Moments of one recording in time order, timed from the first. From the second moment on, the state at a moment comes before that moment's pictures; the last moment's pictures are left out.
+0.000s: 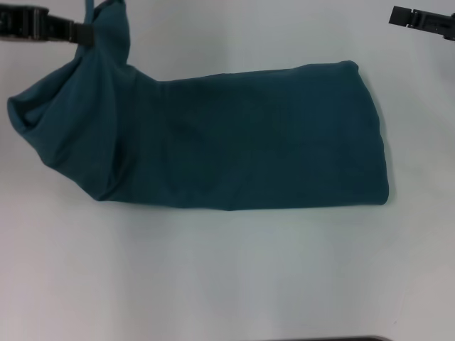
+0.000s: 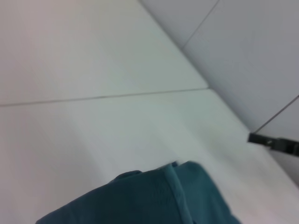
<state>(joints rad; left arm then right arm) -0.63 -2.04 -2.50 -1.35 -0.91 1.86 -2.48 0.51 1.95 2.61 0.66 -1.93 1.47 -1.25</state>
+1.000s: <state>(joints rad) -0.70 -2.13 -2.38 -1.35 -1.11 1.77 -2.59 0.51 1.95 2.61 0.67 -1.93 1.51 -1.25</state>
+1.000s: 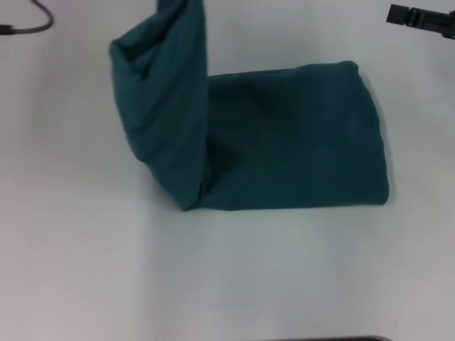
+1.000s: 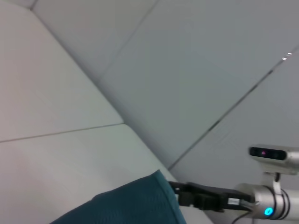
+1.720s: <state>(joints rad) -0.73 -2.16 -2.17 -1.28 -1.20 1.59 -2.58 0.51 1.94 2.61 0.68 -1.92 1.53 -1.25</state>
